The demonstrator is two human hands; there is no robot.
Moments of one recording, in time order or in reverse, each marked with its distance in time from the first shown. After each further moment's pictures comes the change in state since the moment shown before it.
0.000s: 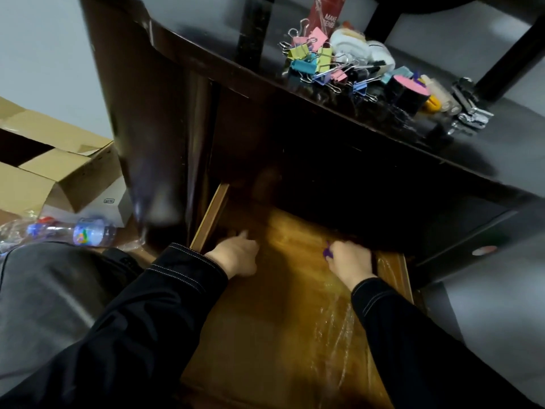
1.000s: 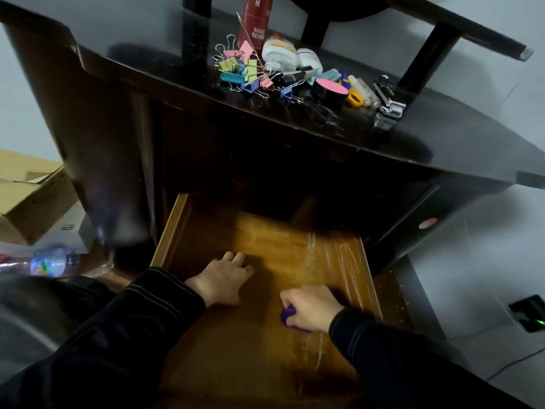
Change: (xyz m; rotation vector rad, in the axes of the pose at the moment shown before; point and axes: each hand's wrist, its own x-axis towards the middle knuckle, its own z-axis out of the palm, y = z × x) left_hand -0.020 0.036 0.026 0.311 0.138 0.301; right_hand -0.099 -0.012 0.014 0.216 -0.318 -0.363
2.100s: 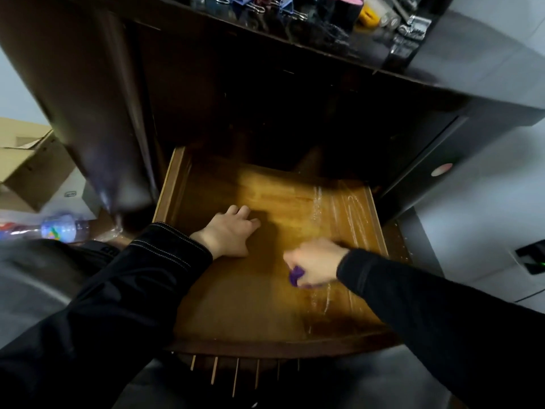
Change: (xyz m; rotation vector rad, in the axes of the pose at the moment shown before) left_hand 0.005 -0.004 0.004 -0.028 0.041 -0.004; right_hand -0.001 0.001 -0.006 -0.152 -0.146 -0.220
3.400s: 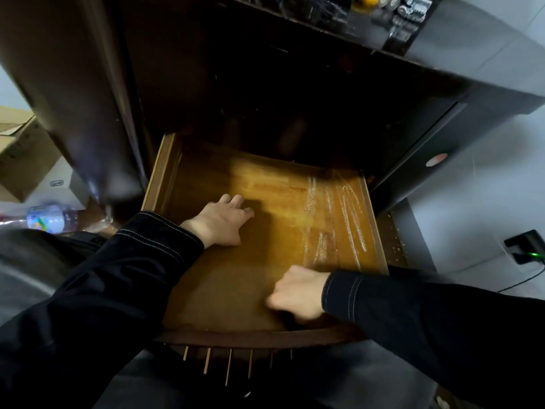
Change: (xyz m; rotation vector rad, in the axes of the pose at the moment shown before) left_hand 0.004 -0.002 0.000 -0.006 -0.028 -0.007; right_hand -0.025 -0.062 0.016 -0.375 -0.079 -0.369
